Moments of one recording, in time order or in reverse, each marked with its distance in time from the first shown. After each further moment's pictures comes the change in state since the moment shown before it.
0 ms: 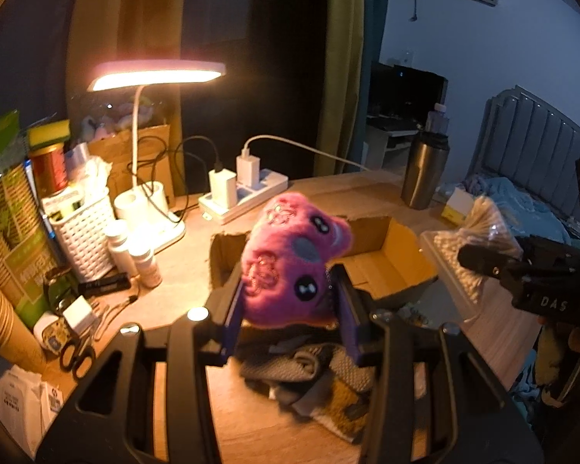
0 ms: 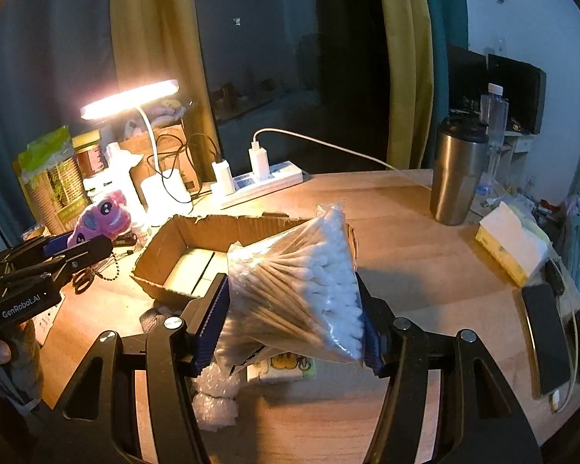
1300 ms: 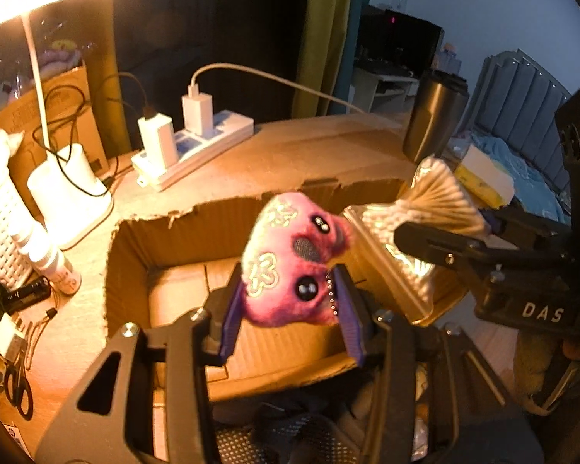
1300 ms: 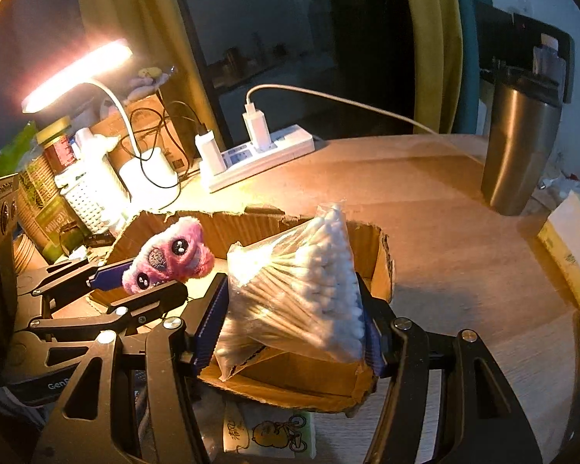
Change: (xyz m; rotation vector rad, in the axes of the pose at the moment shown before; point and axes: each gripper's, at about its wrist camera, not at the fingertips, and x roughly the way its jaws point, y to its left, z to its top) left arm 0.129 -0.025 0.008 0.011 0.237 -0.068; right arm 0.110 -0.026 0.023 0.039 0.157 0.097
